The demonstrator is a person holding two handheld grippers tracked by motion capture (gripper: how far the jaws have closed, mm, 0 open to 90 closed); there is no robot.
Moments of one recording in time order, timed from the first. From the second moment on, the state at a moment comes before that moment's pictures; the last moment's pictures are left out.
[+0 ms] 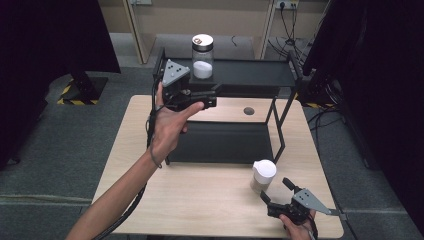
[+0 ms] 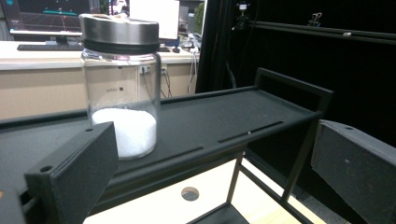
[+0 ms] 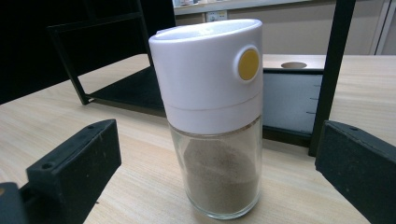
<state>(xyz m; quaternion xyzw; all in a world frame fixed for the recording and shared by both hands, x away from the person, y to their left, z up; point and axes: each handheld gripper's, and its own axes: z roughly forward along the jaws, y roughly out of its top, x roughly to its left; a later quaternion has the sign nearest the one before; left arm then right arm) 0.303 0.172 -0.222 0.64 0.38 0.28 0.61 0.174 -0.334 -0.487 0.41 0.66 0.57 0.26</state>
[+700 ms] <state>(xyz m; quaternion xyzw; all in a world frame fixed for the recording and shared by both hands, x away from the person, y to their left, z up) 0.274 0.186 -0.267 0.66 0.33 0.24 0.64 0.174 -0.333 -0.488 0.41 0.65 0.58 0.26</state>
